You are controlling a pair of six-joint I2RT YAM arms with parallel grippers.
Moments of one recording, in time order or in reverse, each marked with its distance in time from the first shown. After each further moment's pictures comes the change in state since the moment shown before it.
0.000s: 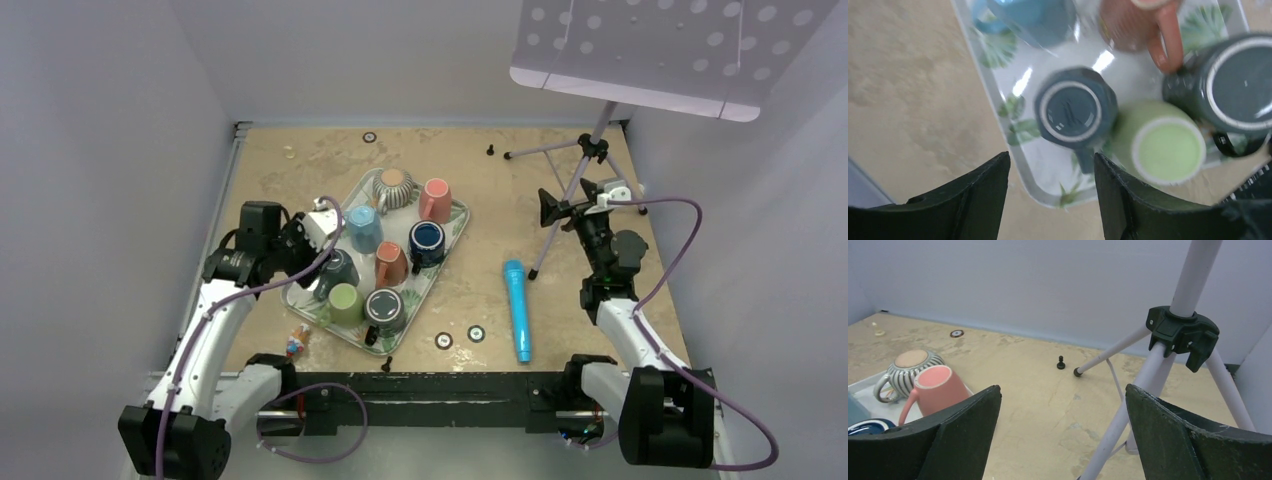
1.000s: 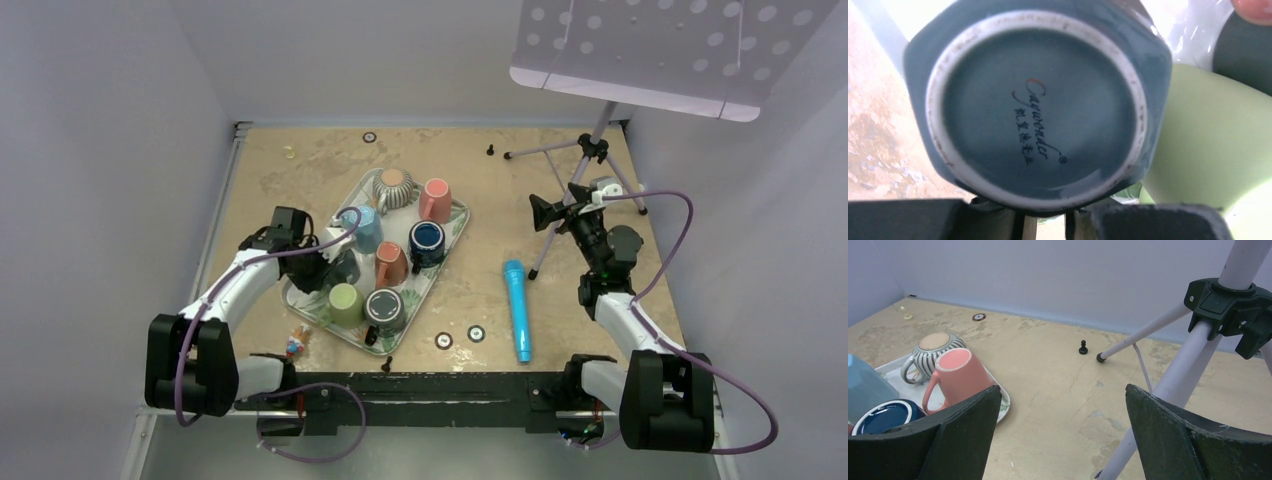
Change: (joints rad) left arm -0.003 0.333 -0.143 0.026 -0.090 0.030; right arm 0.000 0.076 0.003 0.011 -0.100 0.051
